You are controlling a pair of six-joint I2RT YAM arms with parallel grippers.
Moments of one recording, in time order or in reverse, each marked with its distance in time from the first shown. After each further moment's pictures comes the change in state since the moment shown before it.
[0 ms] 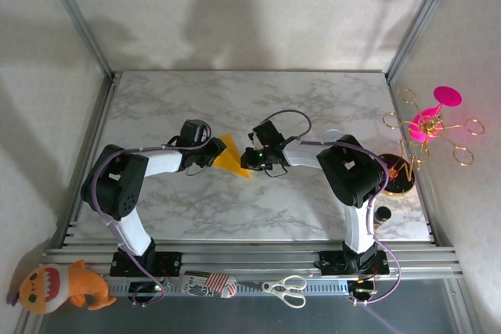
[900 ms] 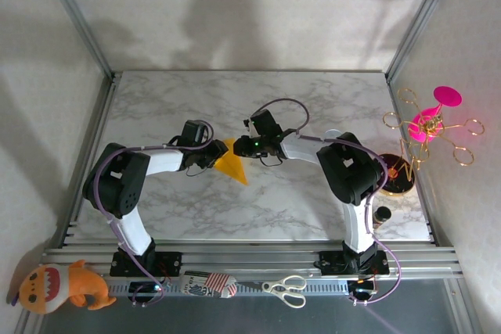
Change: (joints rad) left arm -0.002 0.019 0.008 -0.018 0.056 0.065; right arm -0.016 0.043 0.126 0.031 0.040 -0.064
